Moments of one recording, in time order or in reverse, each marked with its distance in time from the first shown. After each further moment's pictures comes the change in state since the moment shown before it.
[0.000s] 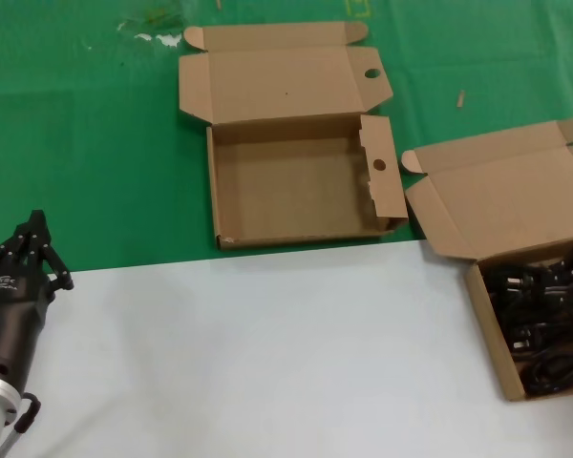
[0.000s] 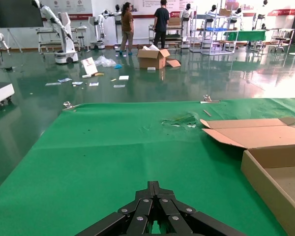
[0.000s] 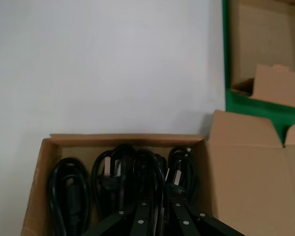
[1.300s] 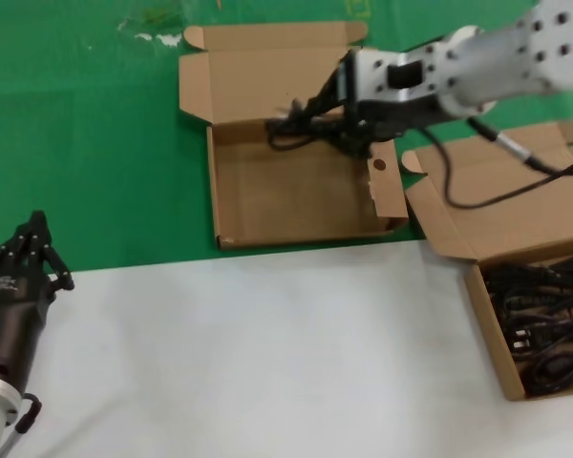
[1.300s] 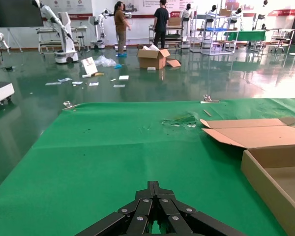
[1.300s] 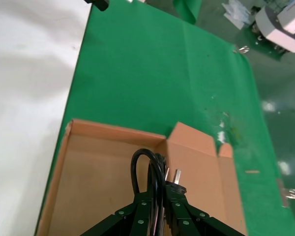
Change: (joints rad) left arm 0.000 0.000 0.000 0.000 0.000 0.000 0.000; right arm 0.474 -0.573 -0.196 -0.113 -0.289 0.091 0.372
